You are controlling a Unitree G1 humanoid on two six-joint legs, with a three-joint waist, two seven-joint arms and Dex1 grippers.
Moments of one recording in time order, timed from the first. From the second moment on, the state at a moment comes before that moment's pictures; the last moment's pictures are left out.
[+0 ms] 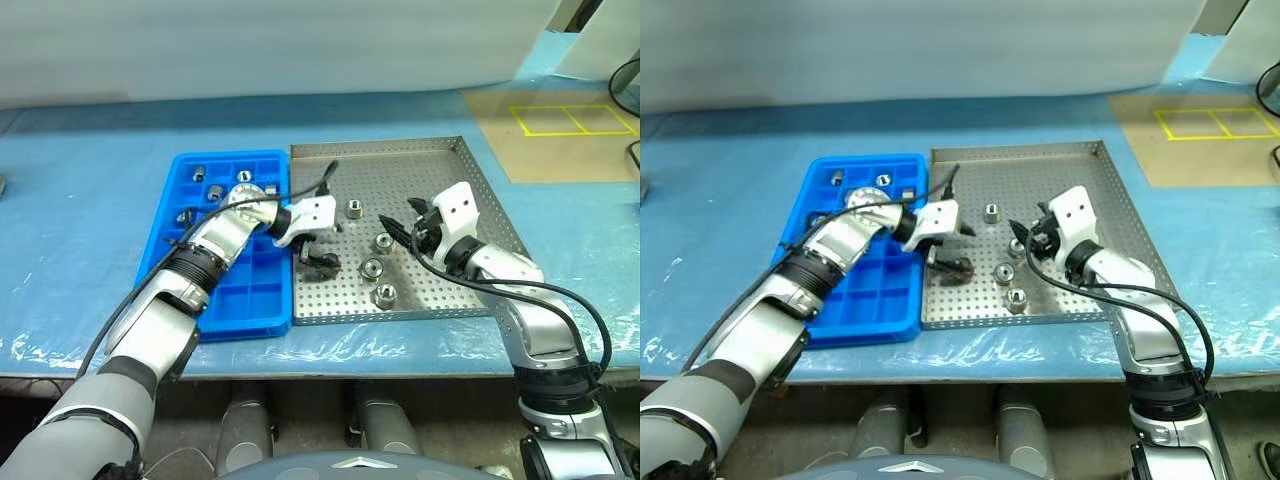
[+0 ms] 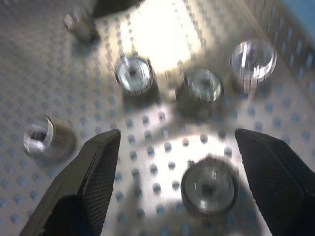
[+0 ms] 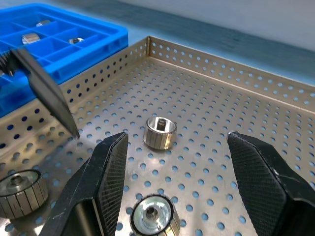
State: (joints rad) left arm -0.95 0.33 -0.48 0.66 0.04 -0.04 -1.23; right arm -0.26 -0.45 -0.03 -0.36 0.24 0.60 0.45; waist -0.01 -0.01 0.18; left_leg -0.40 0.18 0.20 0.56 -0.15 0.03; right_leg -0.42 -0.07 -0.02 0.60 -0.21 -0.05
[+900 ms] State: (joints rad) left arm -1.03 0.23 -0.48 0.93 0.19 -0.21 -1.28; right arm -0.23 -0.46 -0.03 -0.38 0.19 0.61 0.37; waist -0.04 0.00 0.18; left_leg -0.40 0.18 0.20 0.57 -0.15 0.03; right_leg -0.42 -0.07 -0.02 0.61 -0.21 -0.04
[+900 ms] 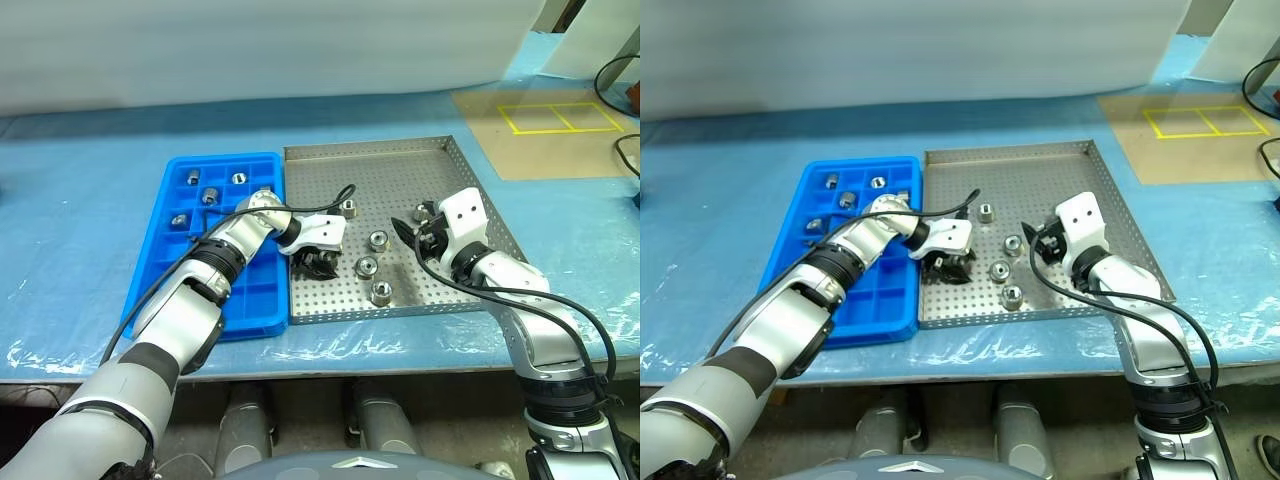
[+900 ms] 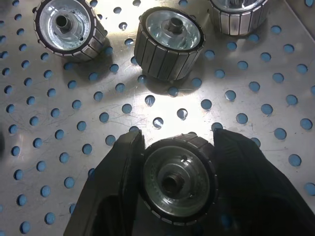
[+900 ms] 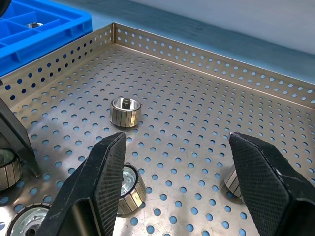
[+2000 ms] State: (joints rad) left arm -0.44 0.63 0.12 -0.04 -0.23 0.42 -0.97; right arm -0.57 -0.38 0.15 -0.15 0.27 0.54 0.67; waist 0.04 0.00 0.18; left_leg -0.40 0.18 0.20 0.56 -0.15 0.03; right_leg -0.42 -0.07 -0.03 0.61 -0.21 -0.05
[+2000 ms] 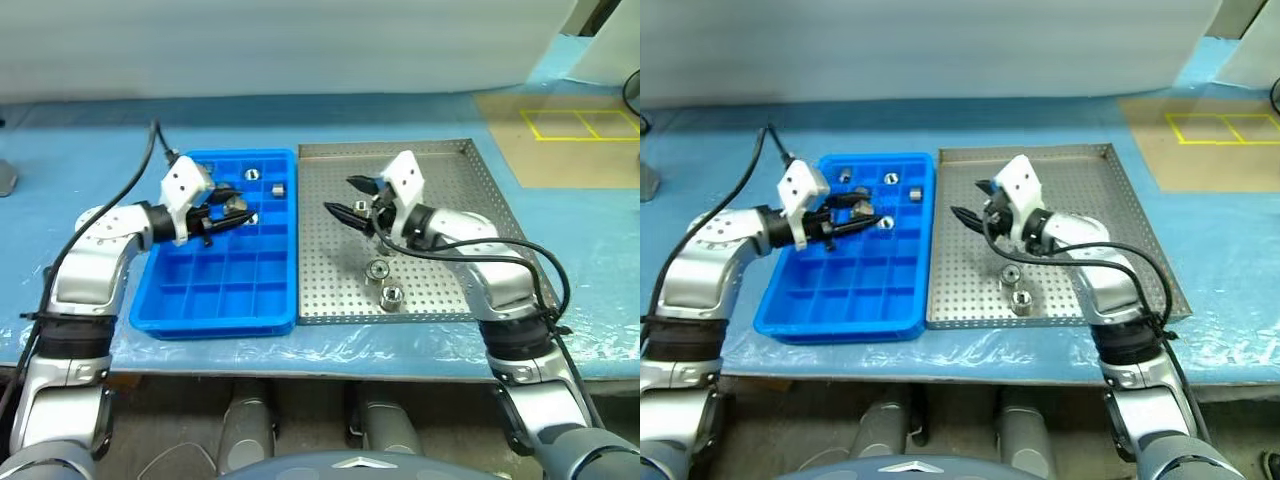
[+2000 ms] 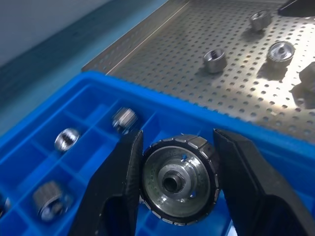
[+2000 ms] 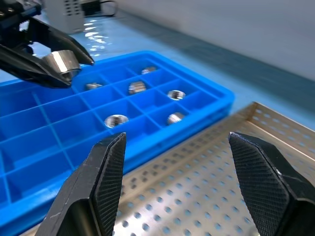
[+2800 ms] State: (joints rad) left arm -0.17 0.63 0.23 -0.07 -0.29 0.44 -0.77; right arm -0.66 -0.32 0.23 0.01 0.33 0.59 0.95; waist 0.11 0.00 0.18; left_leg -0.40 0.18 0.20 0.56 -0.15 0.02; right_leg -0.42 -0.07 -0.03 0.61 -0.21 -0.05
